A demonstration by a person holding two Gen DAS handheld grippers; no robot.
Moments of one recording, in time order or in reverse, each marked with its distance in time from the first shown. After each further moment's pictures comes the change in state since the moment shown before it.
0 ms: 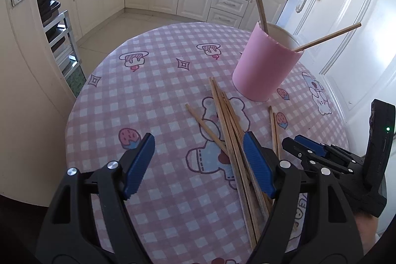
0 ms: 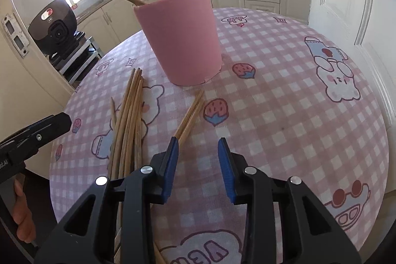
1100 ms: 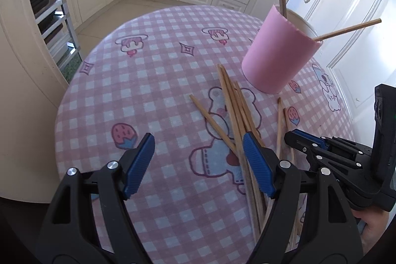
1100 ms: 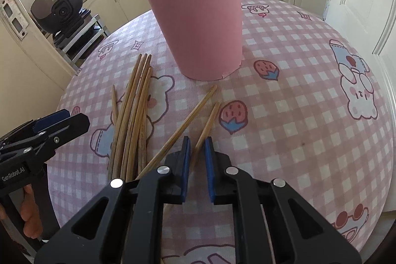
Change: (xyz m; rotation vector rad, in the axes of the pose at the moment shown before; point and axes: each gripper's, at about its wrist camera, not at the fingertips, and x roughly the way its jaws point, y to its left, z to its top) left arm 0.031 0.000 0.006 -0.019 0.091 -0.006; right arm 0.022 0.014 0.022 -0.083 0.120 0.026
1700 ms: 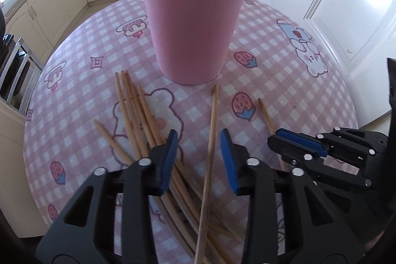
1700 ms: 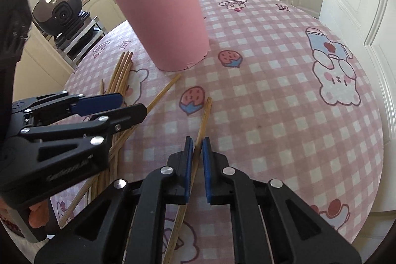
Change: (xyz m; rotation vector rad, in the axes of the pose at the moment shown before) left arm 0.055 -0.105 0.017 0.270 0.147 0.005; right arm -0.022 -0.046 -0.021 0.018 -0.007 0.019
